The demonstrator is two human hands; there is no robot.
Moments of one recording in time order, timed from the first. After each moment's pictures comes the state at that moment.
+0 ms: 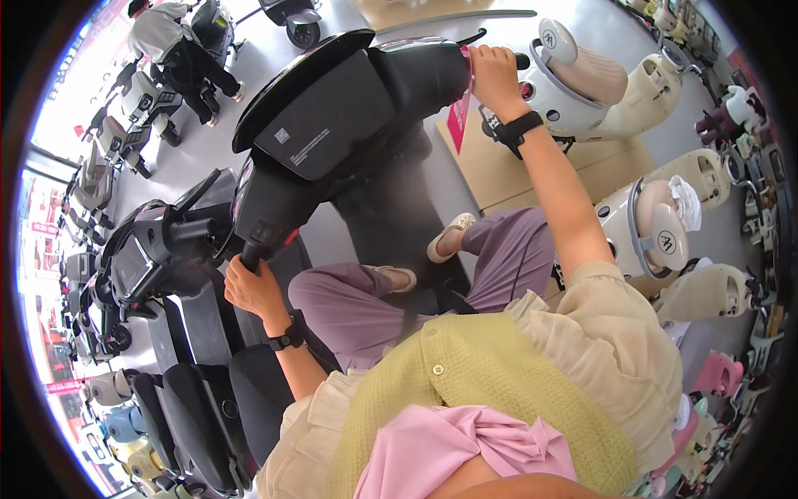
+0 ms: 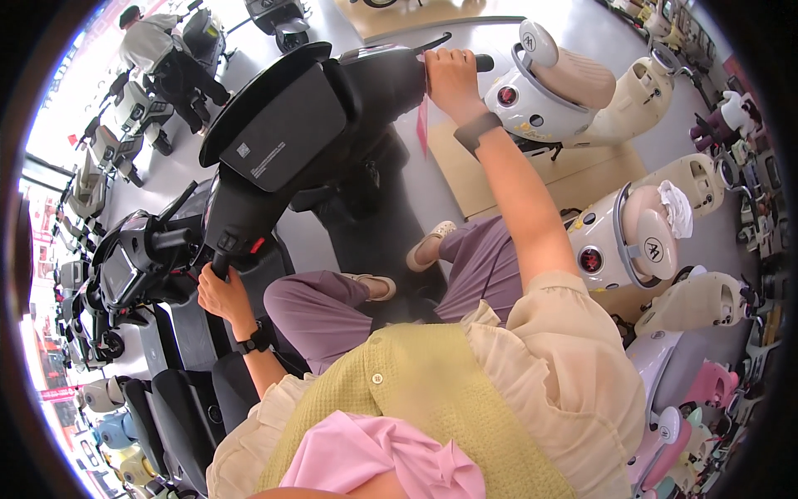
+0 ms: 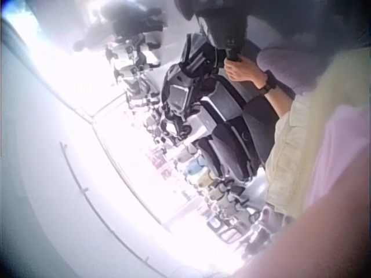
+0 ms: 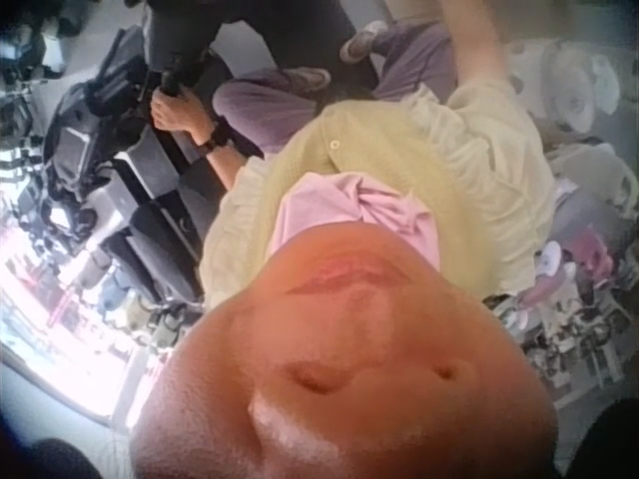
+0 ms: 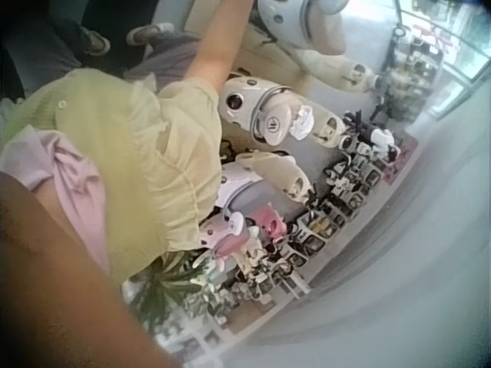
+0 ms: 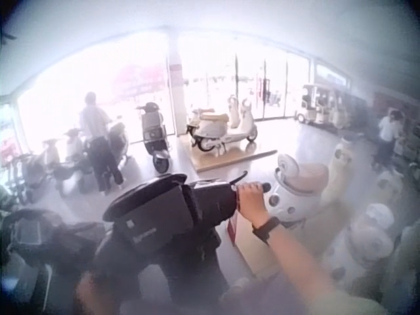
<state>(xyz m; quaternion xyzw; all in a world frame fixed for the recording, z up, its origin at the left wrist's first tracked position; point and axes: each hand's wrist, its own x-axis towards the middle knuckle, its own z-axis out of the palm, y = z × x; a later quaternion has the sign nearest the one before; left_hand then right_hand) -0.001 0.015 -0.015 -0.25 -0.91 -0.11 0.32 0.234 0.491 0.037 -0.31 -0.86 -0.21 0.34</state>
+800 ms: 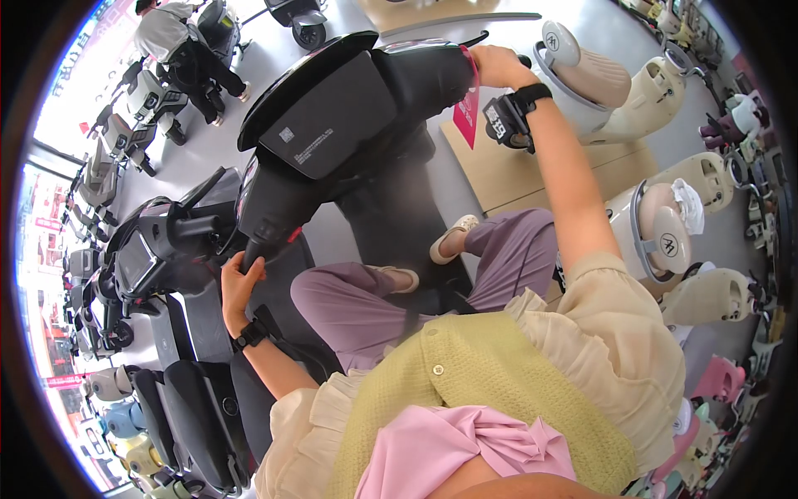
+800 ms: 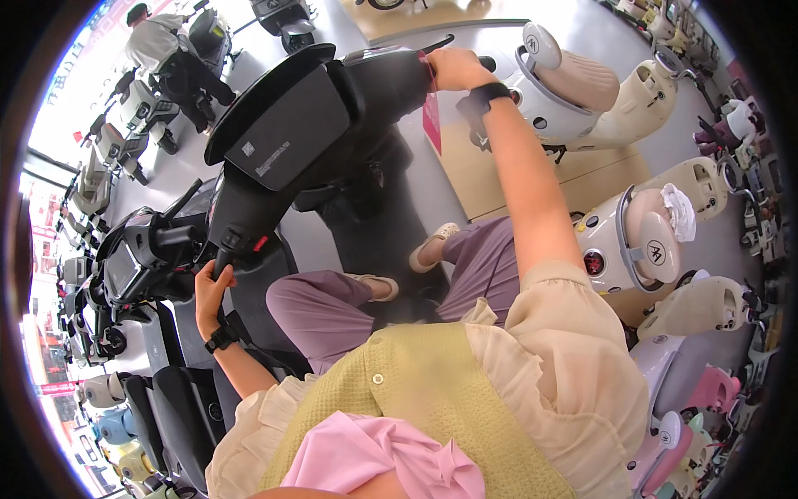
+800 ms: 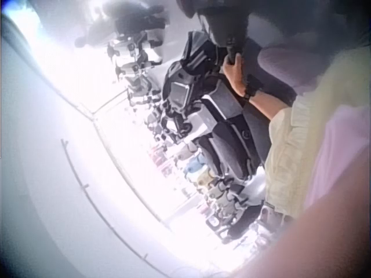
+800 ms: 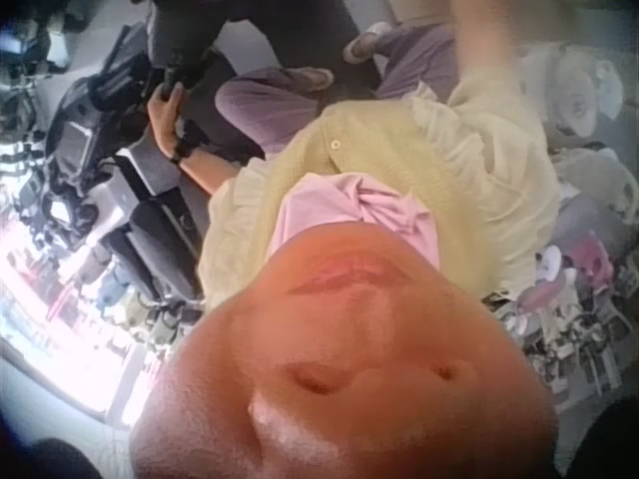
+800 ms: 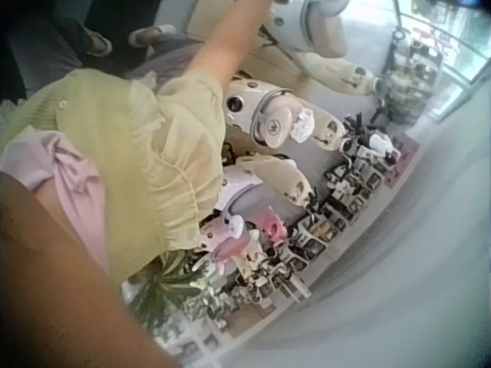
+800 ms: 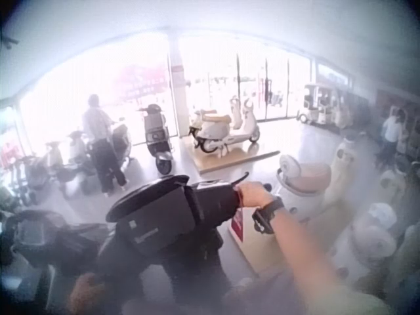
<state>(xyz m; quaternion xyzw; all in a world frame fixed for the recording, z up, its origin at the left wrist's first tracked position) -0.064 -0.018 0.021 -0.31 -0.81 -0.44 -0.25 0.232 0.517 0.082 -0.29 -0.95 -0.02 0.10</state>
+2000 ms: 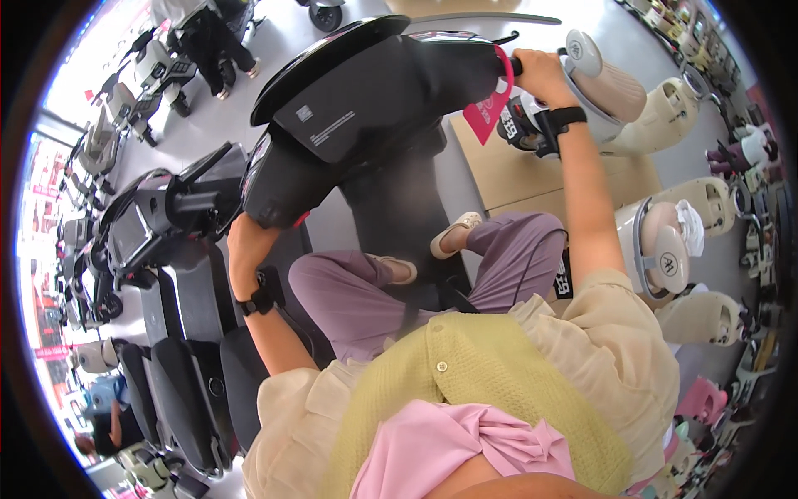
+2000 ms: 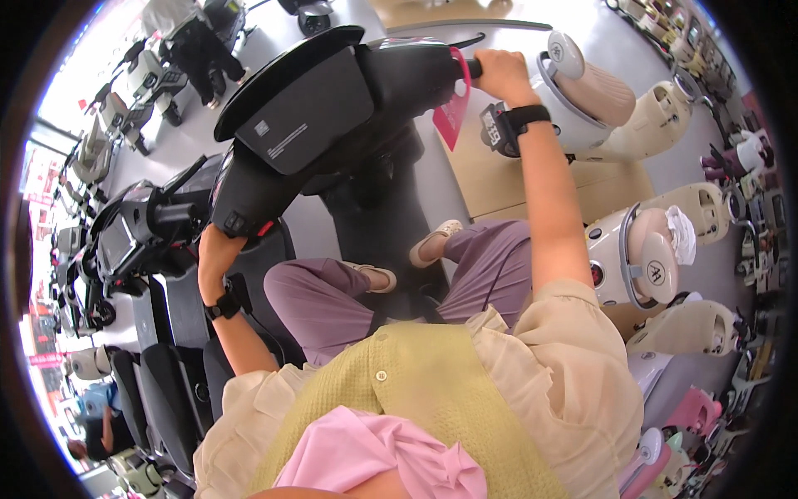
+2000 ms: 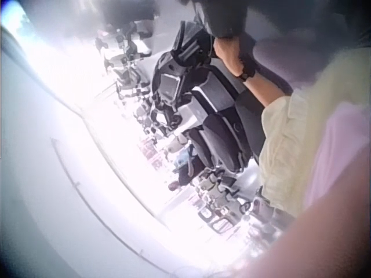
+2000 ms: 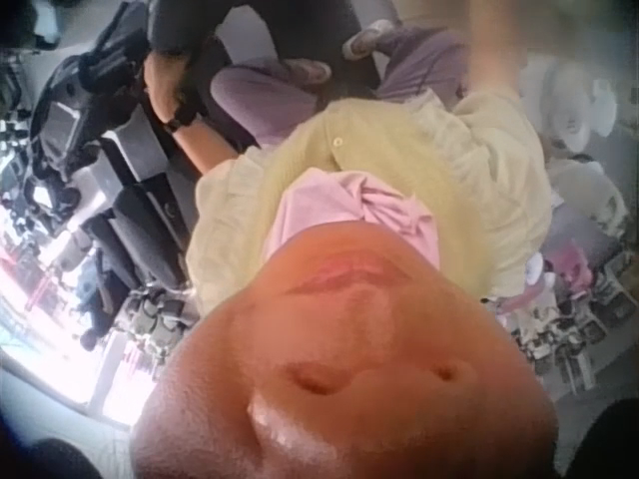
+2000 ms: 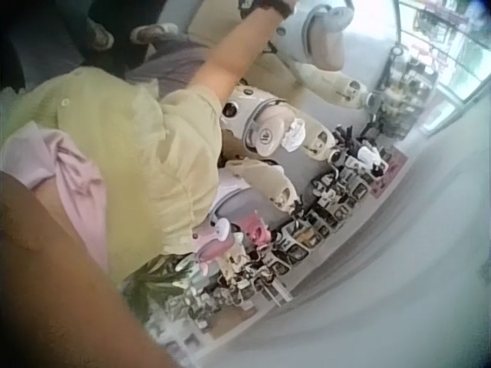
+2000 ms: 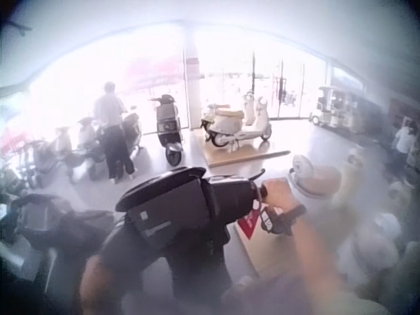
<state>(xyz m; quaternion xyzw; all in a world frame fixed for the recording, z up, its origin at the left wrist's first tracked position) -0.049 0.043 0.040 -0.36 -0.91 -0.19 -0.06 0.255 0.521 0.069 -0.33 -0.92 -0.11 0.17</state>
